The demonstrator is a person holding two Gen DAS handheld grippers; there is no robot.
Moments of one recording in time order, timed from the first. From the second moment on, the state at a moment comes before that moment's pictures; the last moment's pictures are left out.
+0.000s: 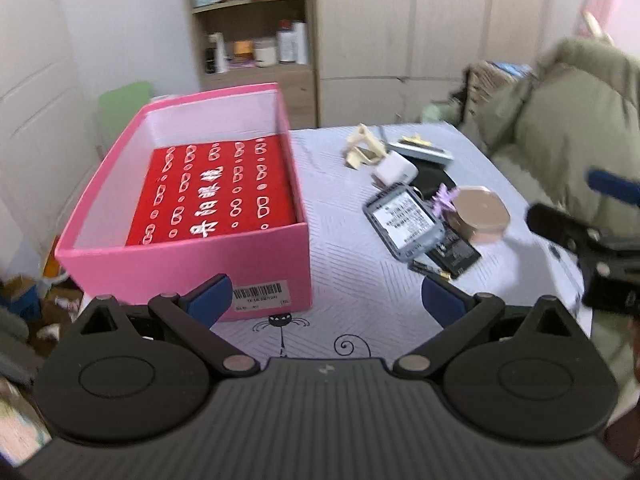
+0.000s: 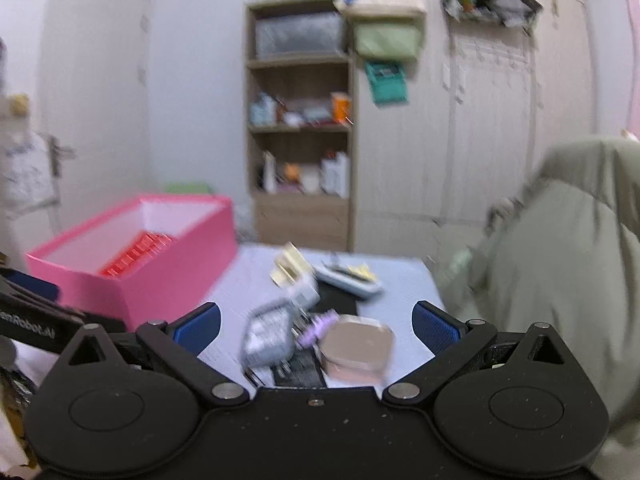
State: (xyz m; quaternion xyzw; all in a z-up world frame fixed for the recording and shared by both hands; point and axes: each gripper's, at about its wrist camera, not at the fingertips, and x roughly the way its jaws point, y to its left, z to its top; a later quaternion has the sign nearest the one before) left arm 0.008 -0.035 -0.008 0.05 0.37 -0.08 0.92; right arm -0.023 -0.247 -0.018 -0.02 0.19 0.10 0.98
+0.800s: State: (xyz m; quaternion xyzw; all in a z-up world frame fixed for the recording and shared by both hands) left arm 0.112 0.081 0.057 0.12 0.47 -0.07 0.87; right arm 0.081 -0.183 -0.059 -0.13 0.34 0.22 0.91
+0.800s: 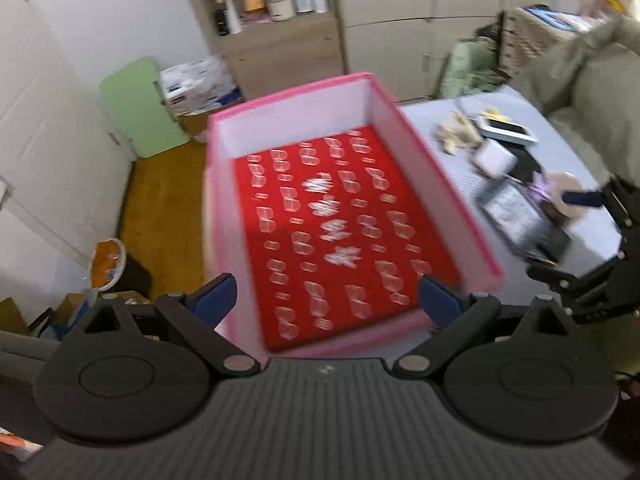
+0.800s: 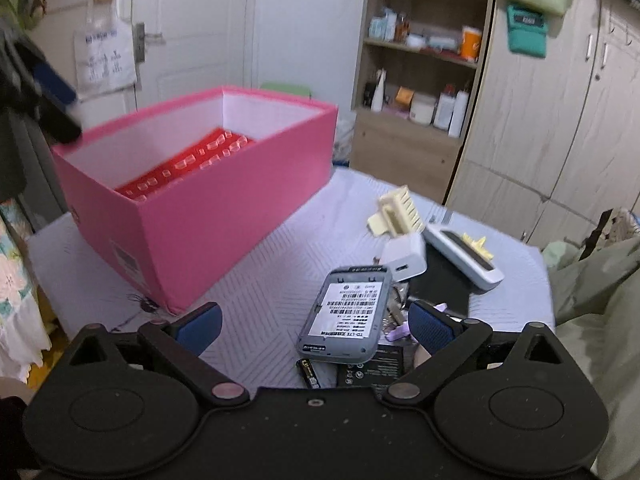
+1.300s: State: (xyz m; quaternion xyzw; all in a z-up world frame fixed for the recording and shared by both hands) left arm 0.205 0.172 -0.003 0.09 0.52 -0.03 0.85; right arm 0.137 -0.152 -0.091 -0.16 0.41 0.15 0.88
